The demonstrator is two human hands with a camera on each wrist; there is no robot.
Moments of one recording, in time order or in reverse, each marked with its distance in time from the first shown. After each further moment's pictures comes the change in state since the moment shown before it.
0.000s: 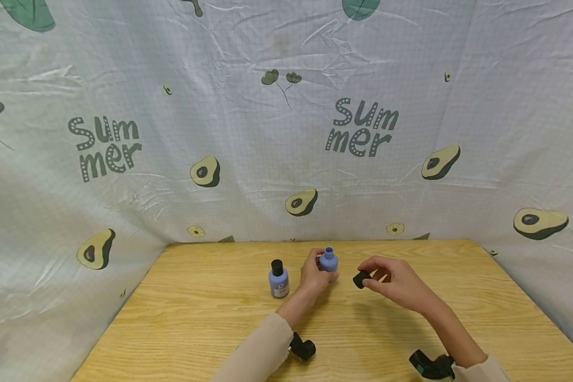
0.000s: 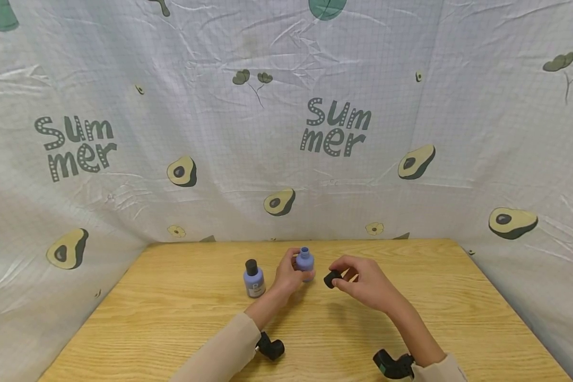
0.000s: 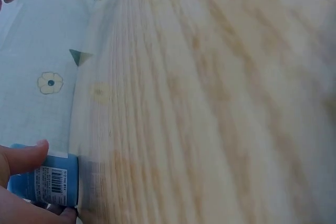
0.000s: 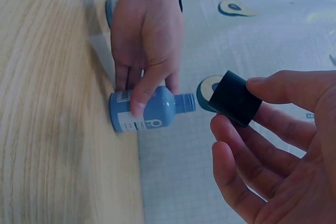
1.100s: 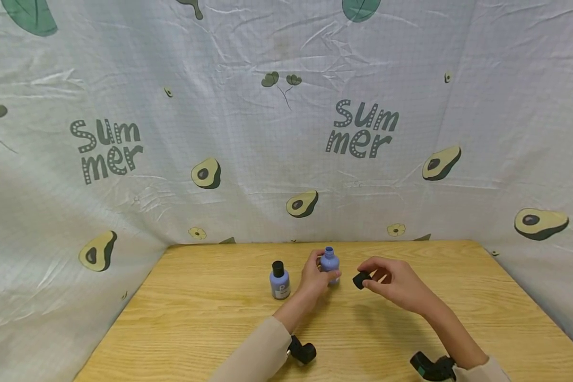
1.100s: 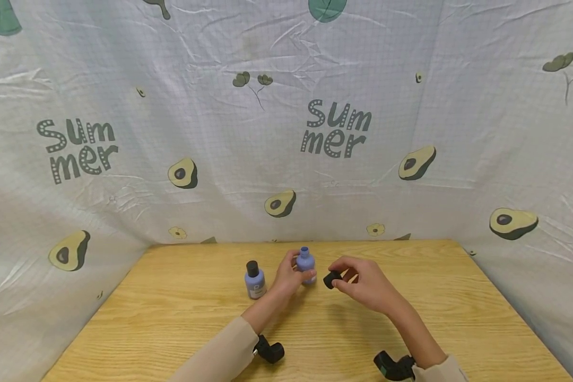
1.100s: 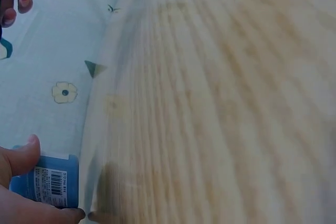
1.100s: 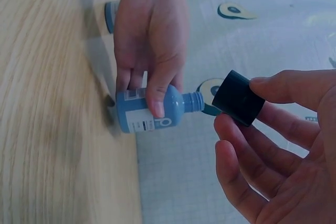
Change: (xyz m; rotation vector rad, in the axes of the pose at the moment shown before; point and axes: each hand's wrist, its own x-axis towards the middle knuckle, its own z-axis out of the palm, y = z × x) left_hand -0.011 0.009 -0.005 -0.101 -0.054 -0.036; right_hand -0.001 -0.005 0.000 0.041 -0.003 -0.009
